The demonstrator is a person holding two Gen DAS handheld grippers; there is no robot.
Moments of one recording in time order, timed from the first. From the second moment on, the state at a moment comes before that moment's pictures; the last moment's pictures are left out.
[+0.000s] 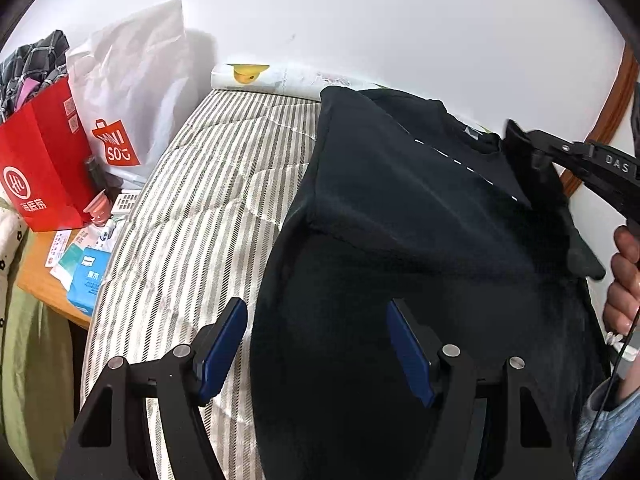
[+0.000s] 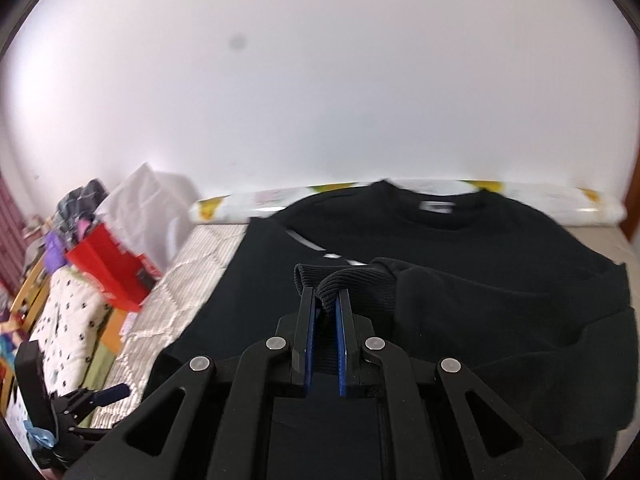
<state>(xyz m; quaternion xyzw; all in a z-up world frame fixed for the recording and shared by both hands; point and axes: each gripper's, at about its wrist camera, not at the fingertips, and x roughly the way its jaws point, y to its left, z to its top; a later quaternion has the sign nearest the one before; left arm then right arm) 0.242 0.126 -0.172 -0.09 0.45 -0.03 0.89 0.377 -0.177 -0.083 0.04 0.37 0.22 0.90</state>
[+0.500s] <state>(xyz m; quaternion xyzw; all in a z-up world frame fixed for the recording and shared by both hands) 0.293 0.069 -0.165 -0.08 0.45 -0.08 0.89 0.339 -0.263 -0.113 -0.02 0.39 0.17 0.91</state>
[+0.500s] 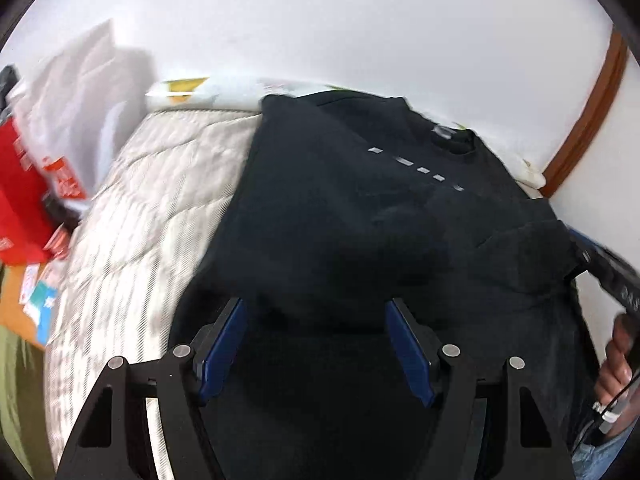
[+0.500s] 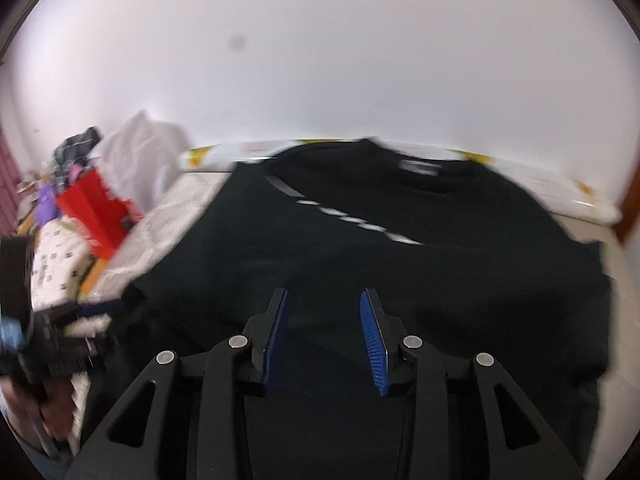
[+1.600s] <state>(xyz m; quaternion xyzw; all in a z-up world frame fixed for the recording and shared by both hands) 0.345 0.038 -0.144 -0.06 0.39 -0.06 0.92 0.360 -0.468 -0.200 -0.04 0.44 -0.08 0.90</state>
